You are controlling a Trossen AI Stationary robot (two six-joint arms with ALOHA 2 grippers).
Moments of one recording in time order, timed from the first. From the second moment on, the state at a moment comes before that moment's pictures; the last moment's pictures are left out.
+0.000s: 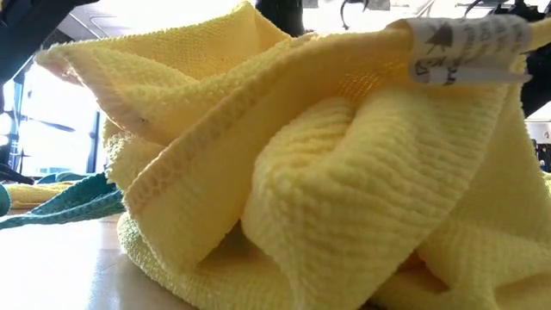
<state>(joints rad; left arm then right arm) -0.11 2.26 2.12 -1.32 -0.19 -1.47 0.41 0.75 0.59 -0.87 0.20 0.57</state>
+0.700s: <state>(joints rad) -0.19 2.09 2.12 -1.27 -0.34 -1.33 0.41 0.75 0.59 -0.86 0.22 0.57</state>
